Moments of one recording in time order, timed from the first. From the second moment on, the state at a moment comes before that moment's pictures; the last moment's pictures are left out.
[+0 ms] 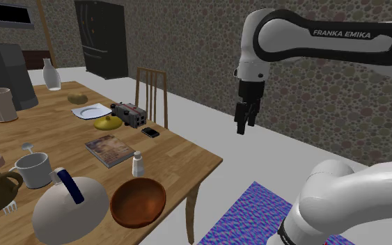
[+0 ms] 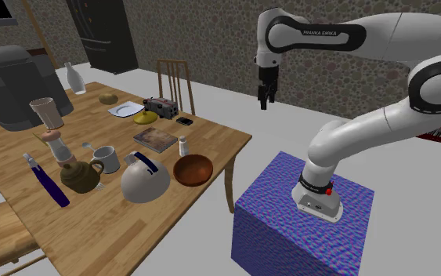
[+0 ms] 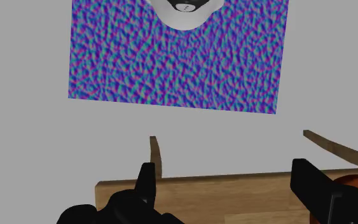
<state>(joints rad) -0.02 -0.78 0.02 -2.39 0.05 1.45 -0.11</state>
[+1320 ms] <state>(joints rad) 0.04 -0.11 0.26 -2.05 0.02 1.74 0.15</state>
